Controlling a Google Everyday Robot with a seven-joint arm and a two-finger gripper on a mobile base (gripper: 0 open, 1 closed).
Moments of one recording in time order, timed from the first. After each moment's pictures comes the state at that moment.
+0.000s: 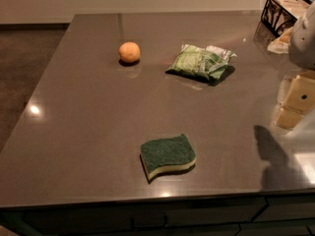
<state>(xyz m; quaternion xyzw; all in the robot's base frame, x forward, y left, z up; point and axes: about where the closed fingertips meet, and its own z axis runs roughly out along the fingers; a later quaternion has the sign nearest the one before) 0.438 -0.217 0.976 -0.60 0.78 -0.03 0.16</state>
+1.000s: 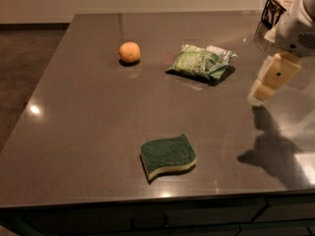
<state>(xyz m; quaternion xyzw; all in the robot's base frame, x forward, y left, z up) 0.510 -0.225 0.966 -0.54 0.82 -0.02 0.21</state>
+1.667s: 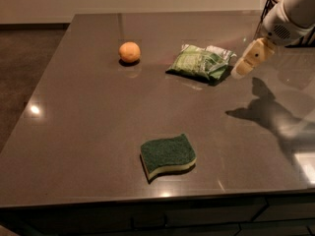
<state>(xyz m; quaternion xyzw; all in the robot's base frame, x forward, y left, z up) 0.623 -0.247 0.944 -0.45 0.85 -0.01 0.28</state>
